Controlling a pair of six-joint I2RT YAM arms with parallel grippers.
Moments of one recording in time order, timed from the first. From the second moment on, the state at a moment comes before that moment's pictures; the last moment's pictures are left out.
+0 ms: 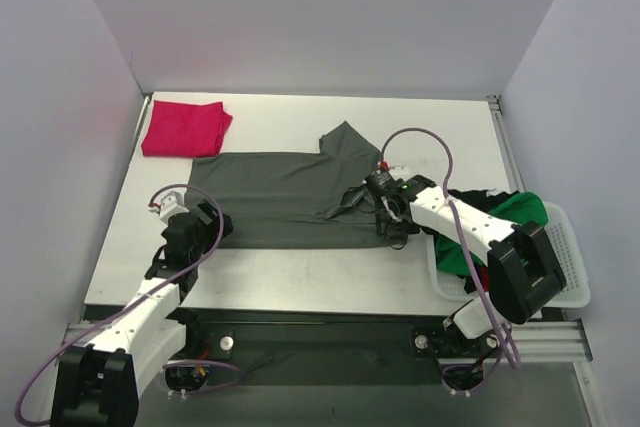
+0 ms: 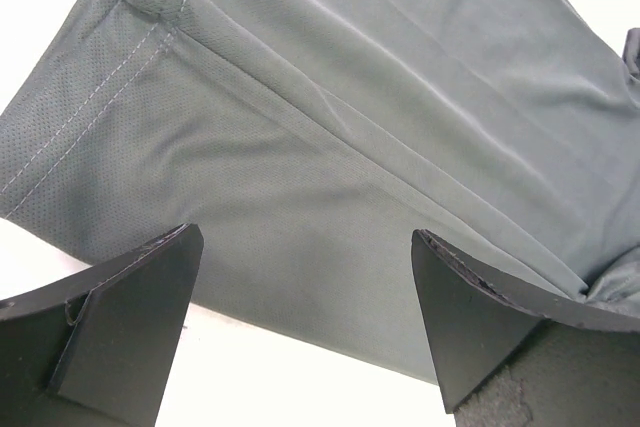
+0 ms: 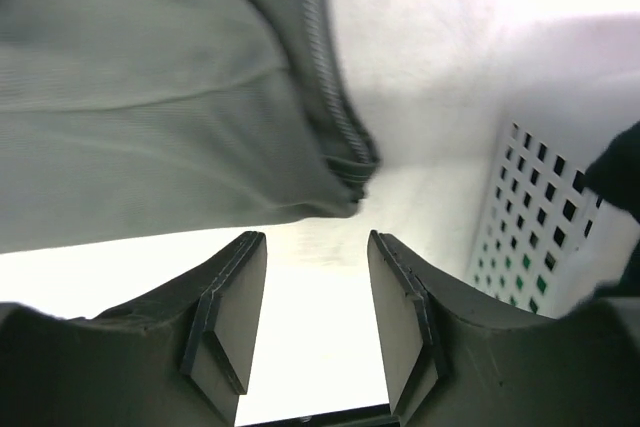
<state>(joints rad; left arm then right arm) -0.16 0.87 0.23 0.08 -0.19 -0.76 0.59 1.52 0.96 -0.79 0.37 0.52</state>
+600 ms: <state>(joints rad) -0.34 0.90 0.25 0.06 -0.23 -0.74 0.66 1.63 1.08 -0.58 0.19 0.47</state>
